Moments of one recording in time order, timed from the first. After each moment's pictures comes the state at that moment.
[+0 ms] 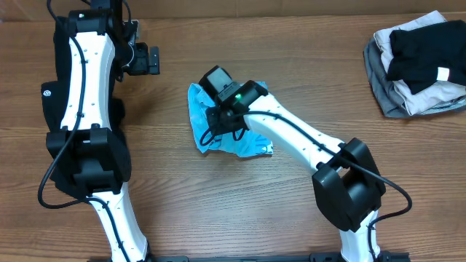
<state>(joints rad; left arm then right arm) 0.06 2.21 2.22 -1.34 0.07 -0.02 0.73 2.08 1.71 -0.88 -0.03 0.44</state>
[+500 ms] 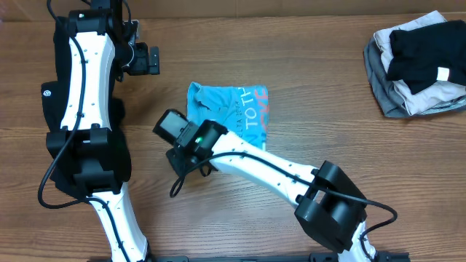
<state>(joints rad) 0.06 2.21 2.22 -1.34 0.07 -0.02 0.99 2.08 1.71 -0.85 -0.06 0.44</state>
